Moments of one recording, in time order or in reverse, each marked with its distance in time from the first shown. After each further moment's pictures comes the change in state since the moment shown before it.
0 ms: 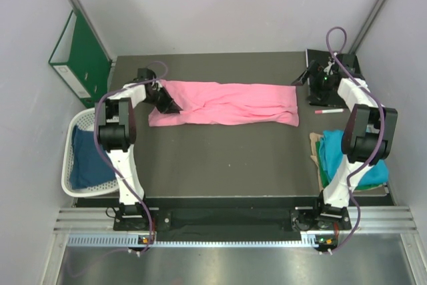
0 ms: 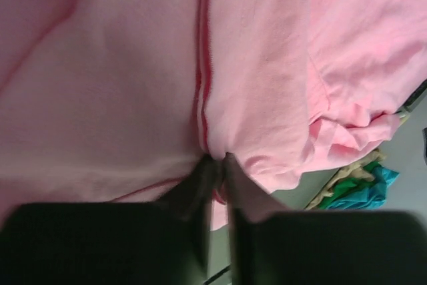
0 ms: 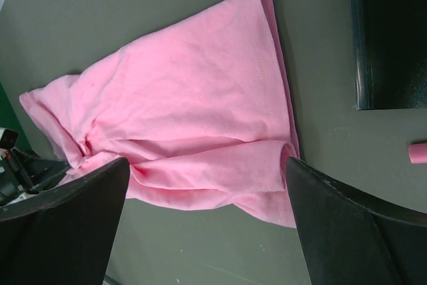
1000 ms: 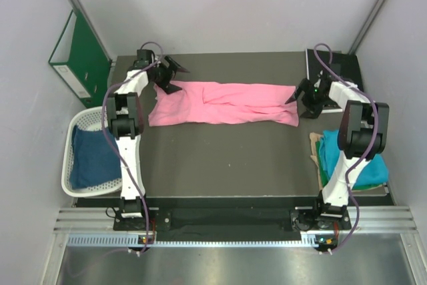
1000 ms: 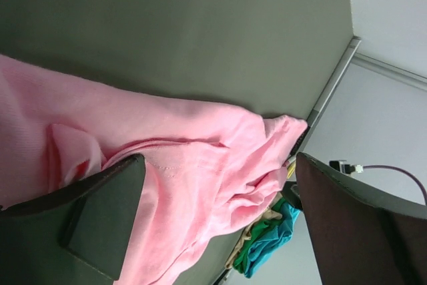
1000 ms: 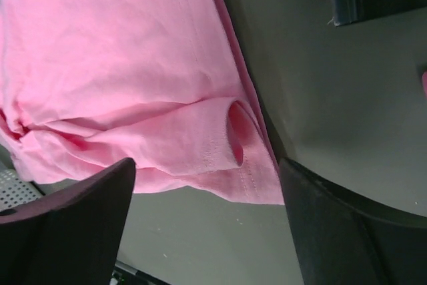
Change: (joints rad) left arm 0.015 0.351 0.570 0.097 0.116 -0.274; right arm 0.047 0.061 -0.050 -0.135 0.077 0.007
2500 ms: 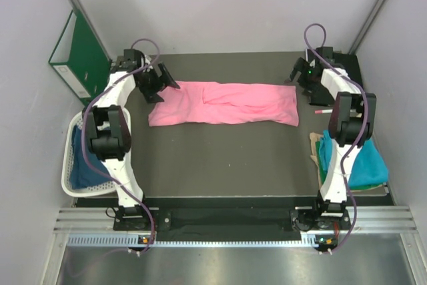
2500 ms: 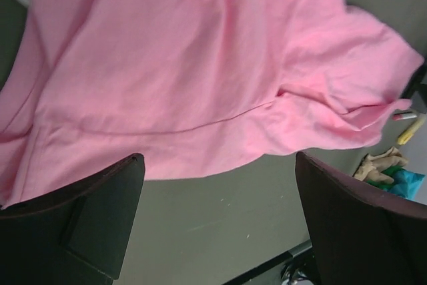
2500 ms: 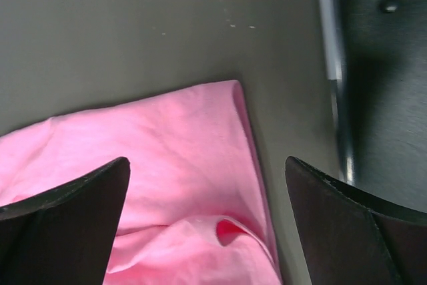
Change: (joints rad) left arm 0.011 -0.495 -0.397 -0.253 -0.193 0.410; right arm 0.059 0.213 0.330 0.095 0.164 -0.067
